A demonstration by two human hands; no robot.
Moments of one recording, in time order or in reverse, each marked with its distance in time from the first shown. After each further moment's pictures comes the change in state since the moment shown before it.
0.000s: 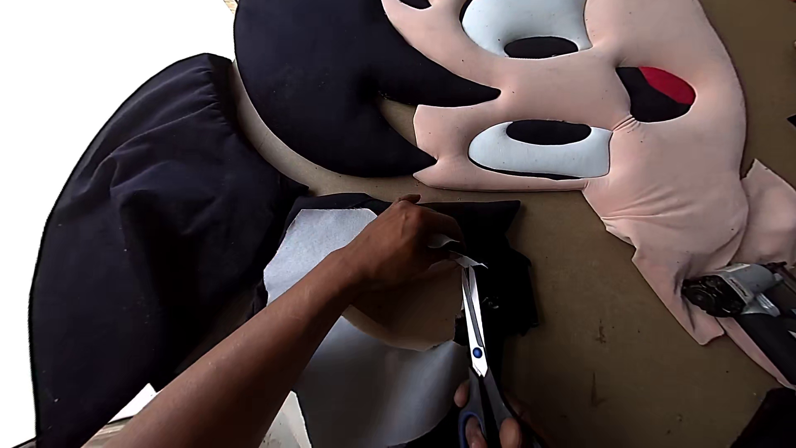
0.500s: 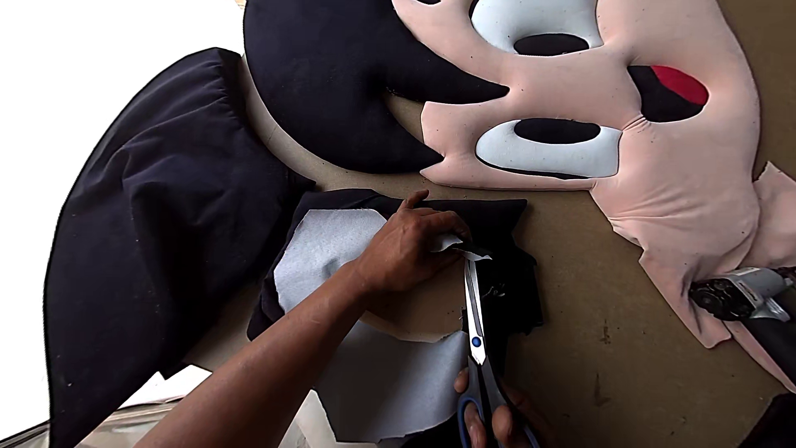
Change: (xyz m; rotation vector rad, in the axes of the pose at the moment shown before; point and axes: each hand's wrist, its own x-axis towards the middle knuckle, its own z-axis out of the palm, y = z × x) left_hand -0.011 -0.003 0.027 -0.073 0.263 0.073; right_hand 0.011 0.002 0.000 -0.025 -0.012 -0.061
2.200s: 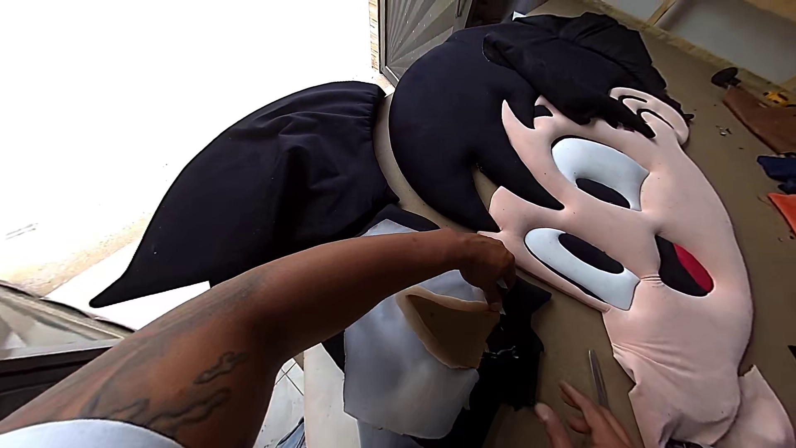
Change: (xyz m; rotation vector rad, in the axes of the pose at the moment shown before) left_hand 0.070 0.001 -0.040 0.158 -0.620 -0.026; right_hand 0.013 -0.151 -0.003 -2.224 0.497 -0.150
